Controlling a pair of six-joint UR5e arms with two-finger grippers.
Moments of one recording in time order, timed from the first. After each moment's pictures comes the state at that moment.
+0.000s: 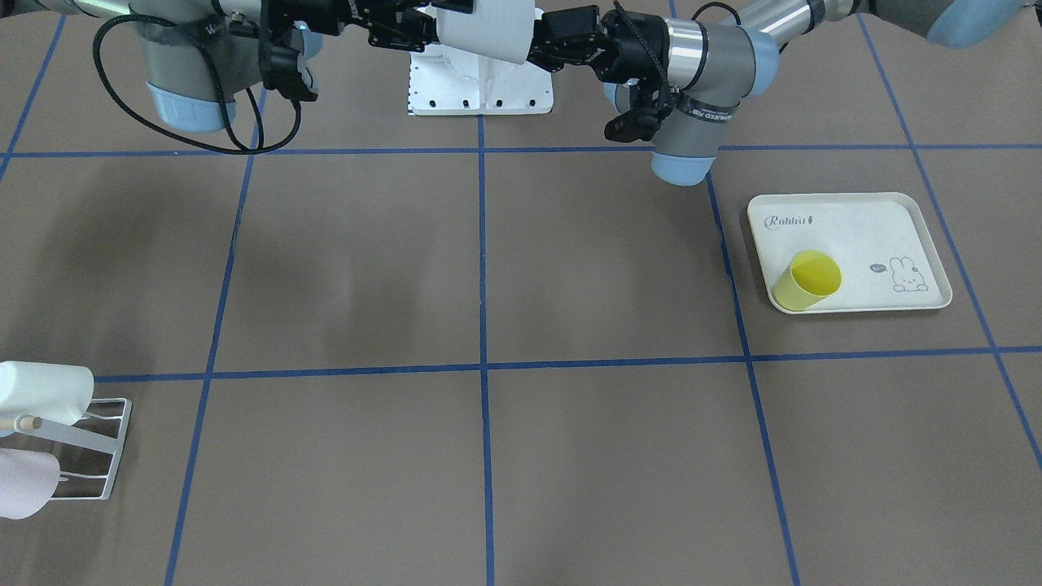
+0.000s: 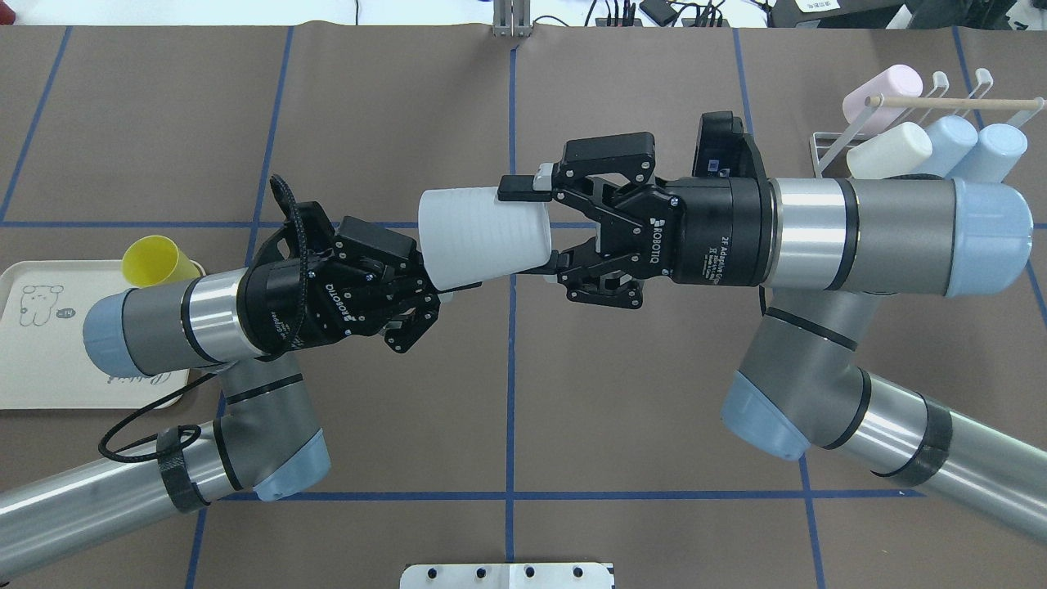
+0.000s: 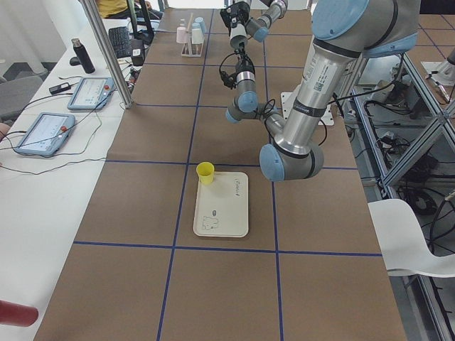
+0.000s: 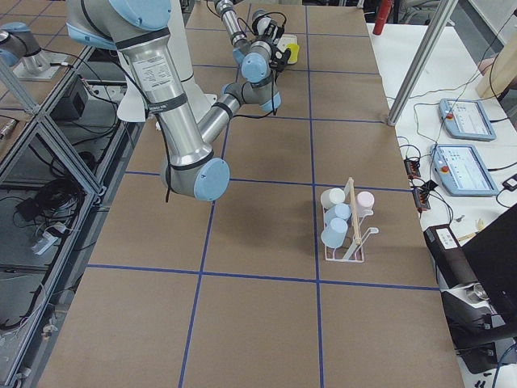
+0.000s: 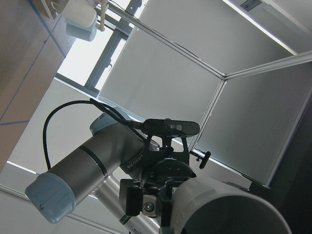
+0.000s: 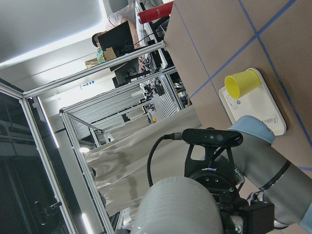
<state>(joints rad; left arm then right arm) -0.49 -2.11 -1.52 -3.69 -1.72 -2.43 0.63 -1.09 1.82 -0.05 1.95 2.35</state>
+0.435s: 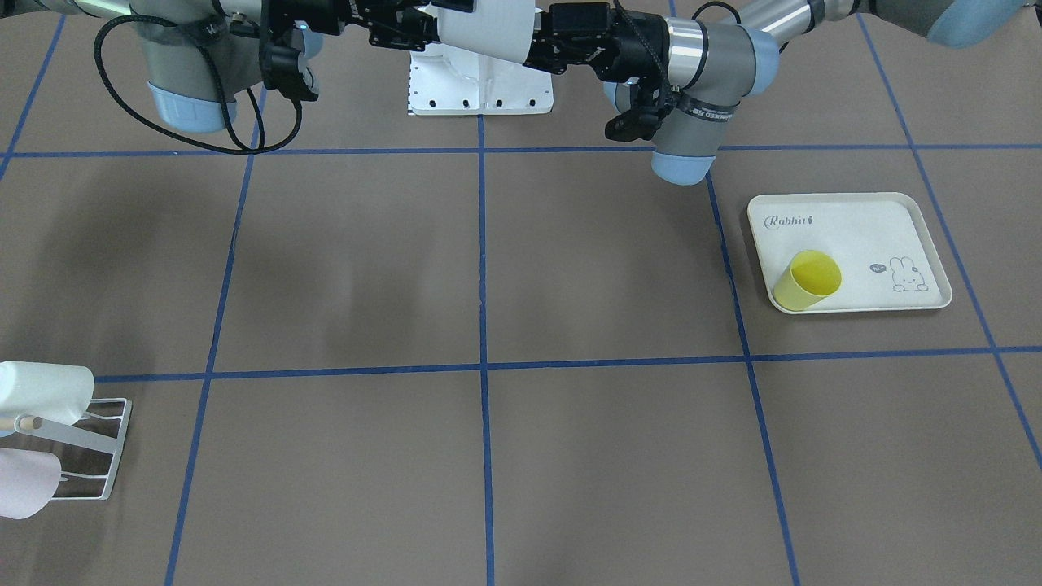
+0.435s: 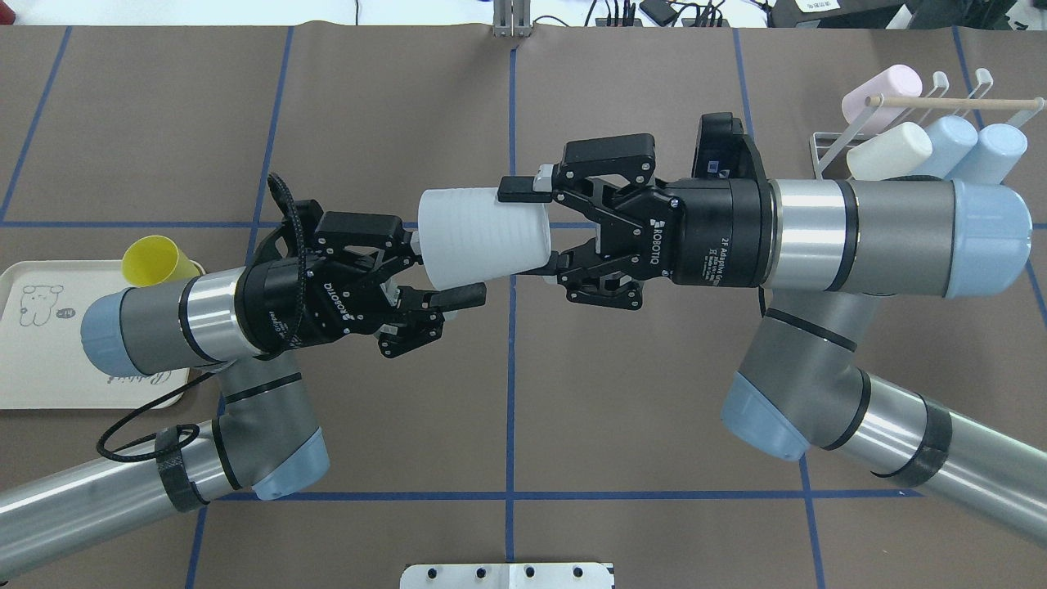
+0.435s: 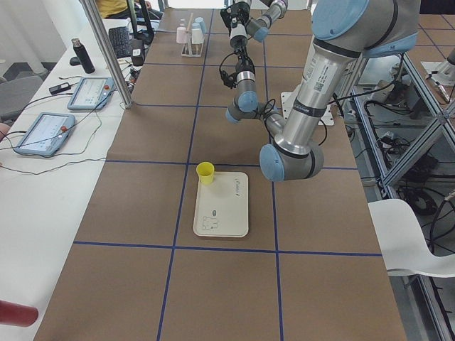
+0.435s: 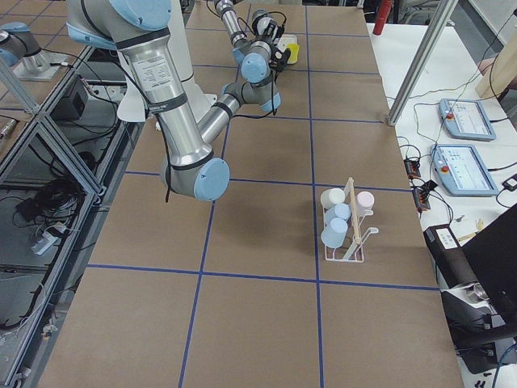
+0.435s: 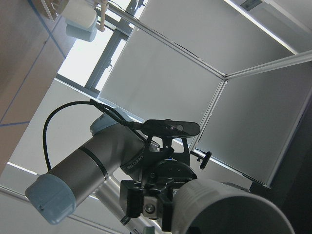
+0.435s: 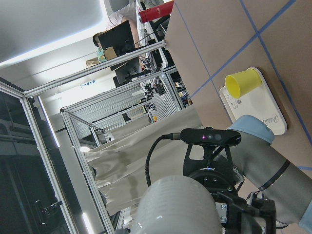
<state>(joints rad) -0.49 -2.11 -1.52 -3.69 -1.72 -2.42 0.62 -1.09 1.82 -0.05 1.95 2.35</state>
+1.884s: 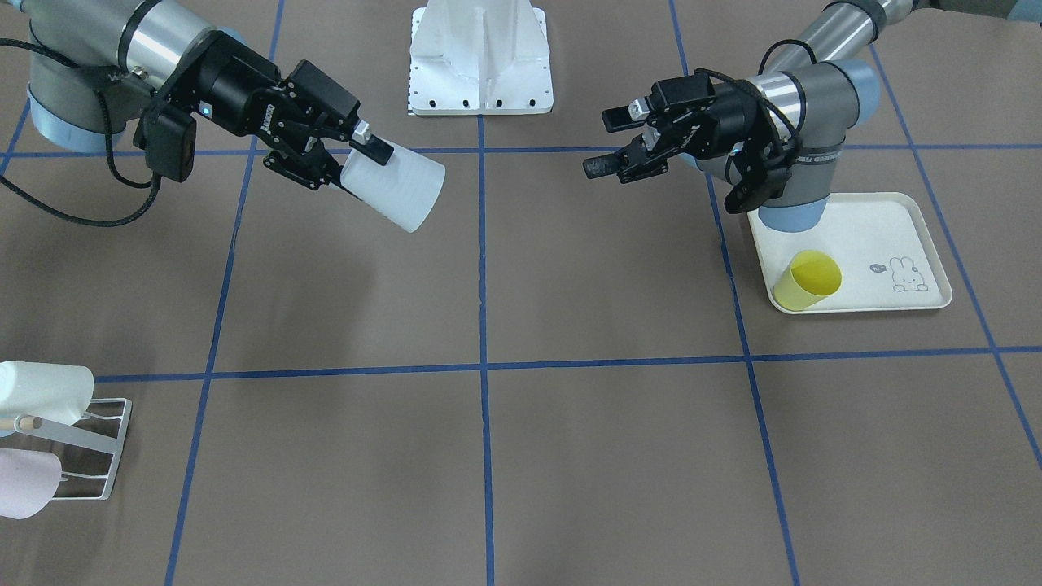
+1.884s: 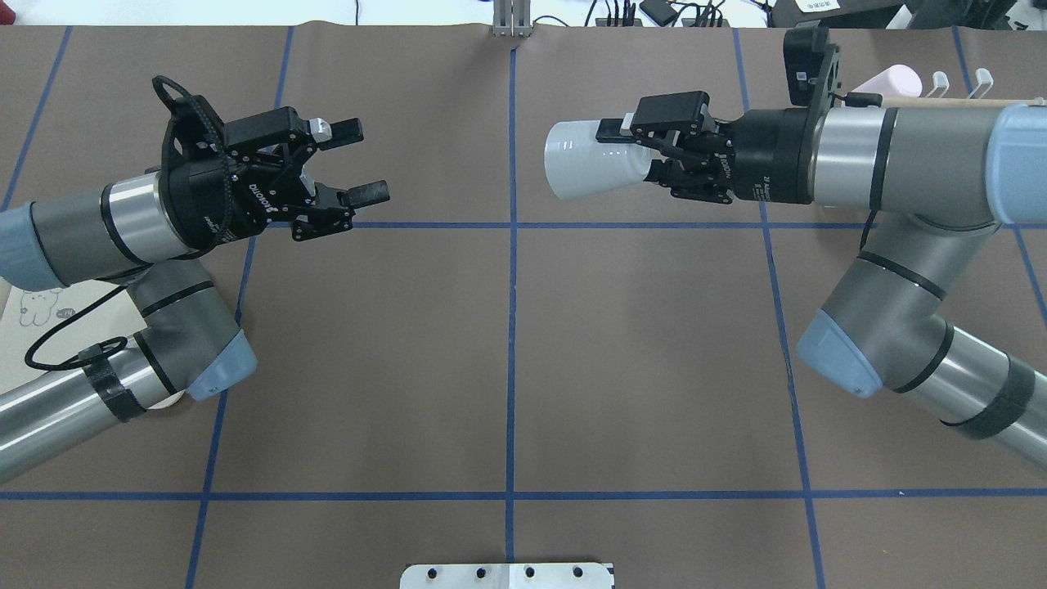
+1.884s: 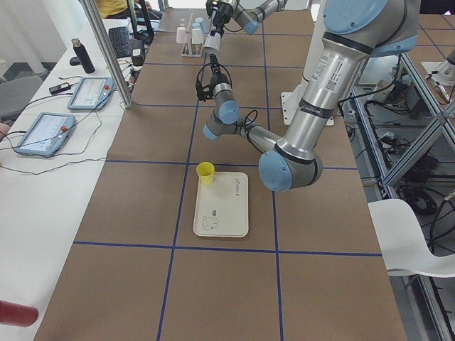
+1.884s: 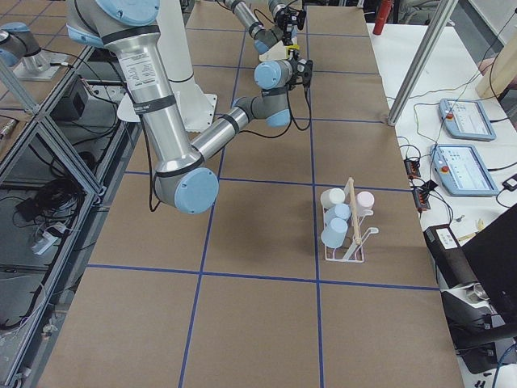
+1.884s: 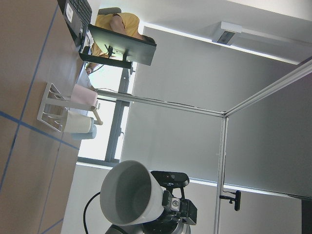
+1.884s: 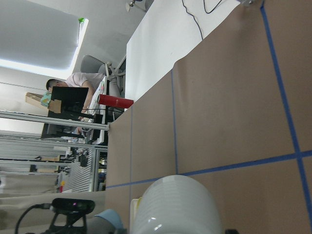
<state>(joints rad) -0.71 -2.04 -1.43 -3.62 -1.78 -2.13 0.80 -1.20 1.81 -0.41 1.96 1.73</state>
